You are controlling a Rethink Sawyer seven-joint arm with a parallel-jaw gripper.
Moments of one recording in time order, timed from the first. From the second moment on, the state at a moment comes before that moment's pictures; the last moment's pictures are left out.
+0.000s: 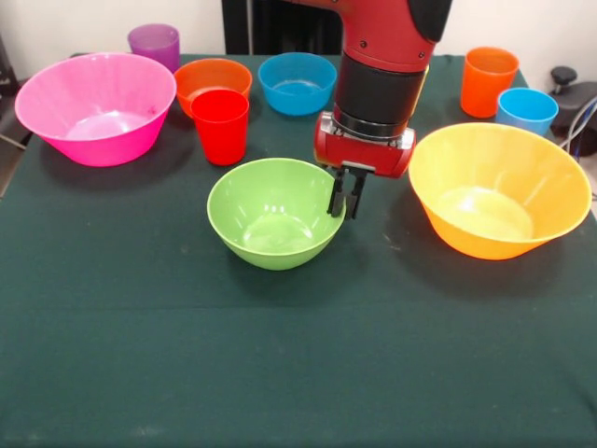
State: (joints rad) arm -0.05 -0.37 -0.14 1.46 -0.01 0.29 1.84
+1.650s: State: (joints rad) arm -0.06 -0.40 -0.13 1.54 -0.02 0.30 1.84
